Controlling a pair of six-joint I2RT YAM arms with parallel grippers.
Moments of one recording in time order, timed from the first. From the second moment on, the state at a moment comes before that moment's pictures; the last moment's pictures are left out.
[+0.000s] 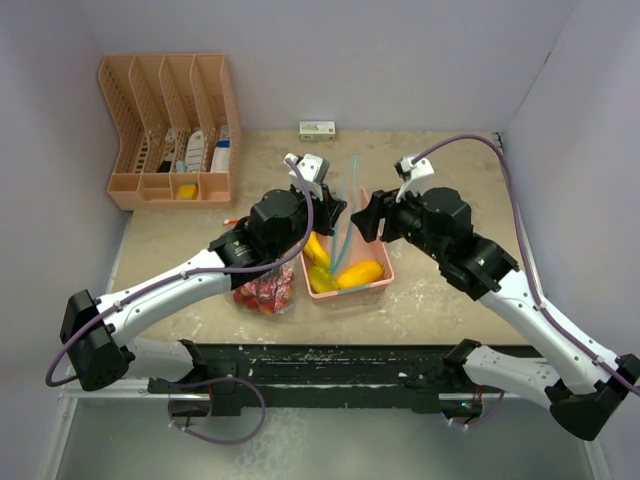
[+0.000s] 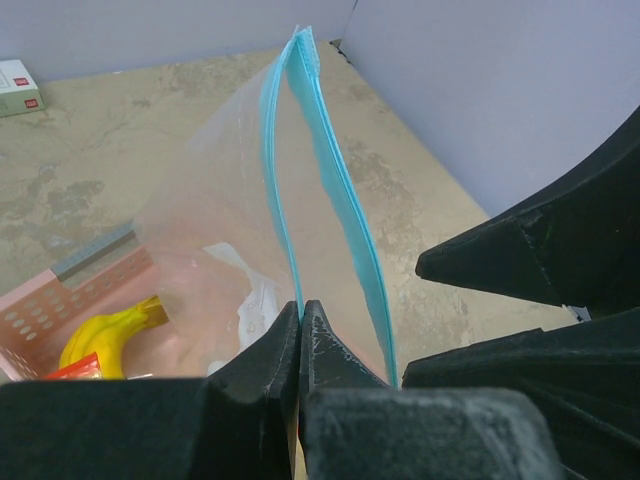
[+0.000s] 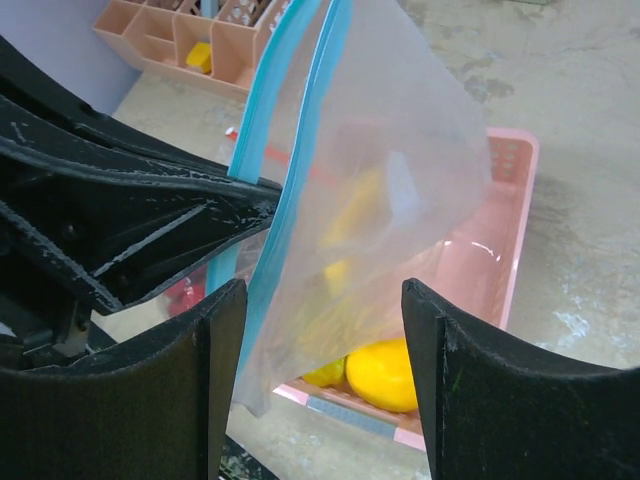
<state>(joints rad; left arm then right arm) -0.92 1.30 1.11 0.06 -0.22 -0.35 0.70 1.00 1.10 -0.40 0.09 0.32</state>
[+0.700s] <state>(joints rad) -0.92 1.31 1.11 0.06 -0.22 -0.34 0.70 1.12 1.07 -0.36 0.15 0.43</state>
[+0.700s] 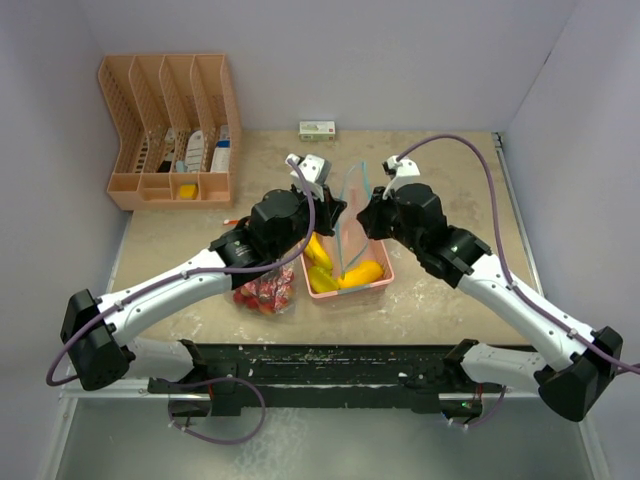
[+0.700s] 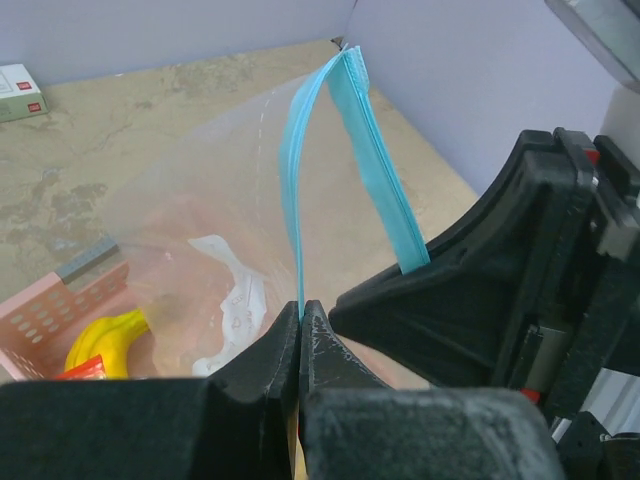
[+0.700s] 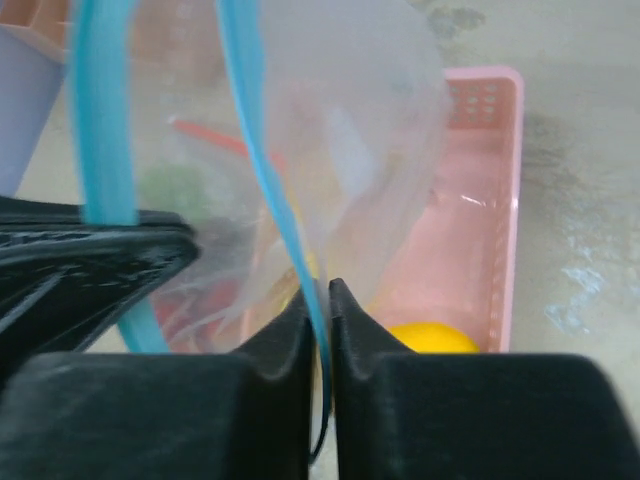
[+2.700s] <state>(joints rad) -0.92 0.85 1.20 -0.57 -0.71 -0.10 0.70 1.51 1.05 -0.16 0.02 0.32</state>
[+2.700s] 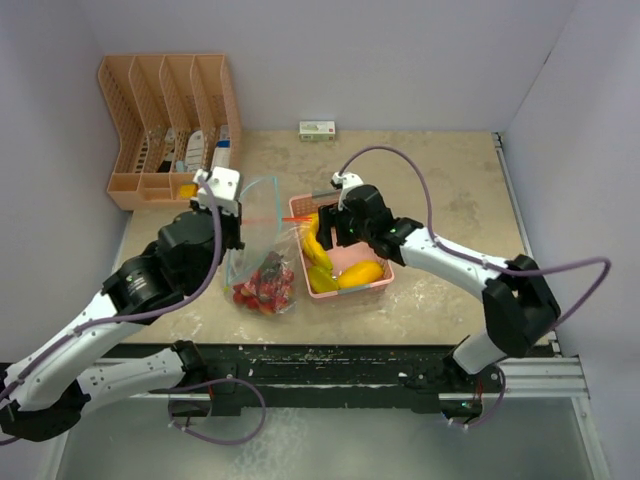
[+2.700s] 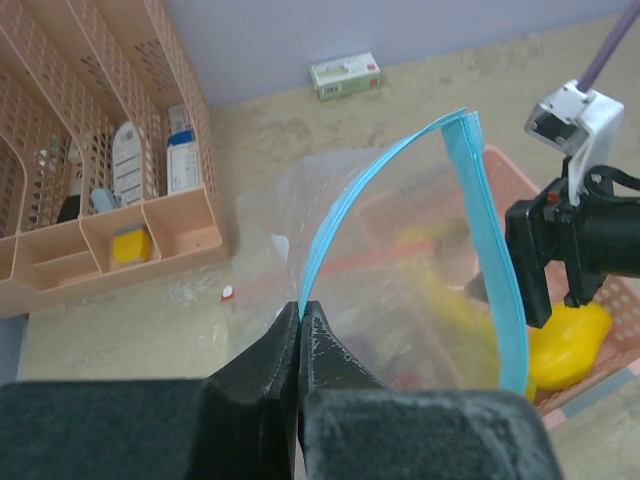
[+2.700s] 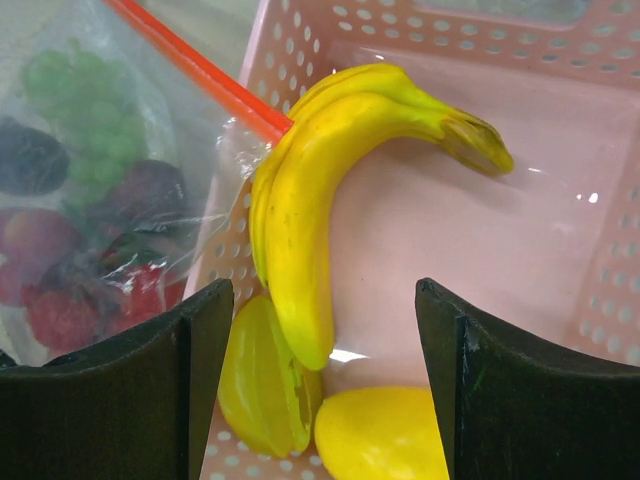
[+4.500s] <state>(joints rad) -0.92 0.92 1.15 -0.58 -0.66 -0.10 0.70 1.63 0.94 -0.16 0.17 0.28</state>
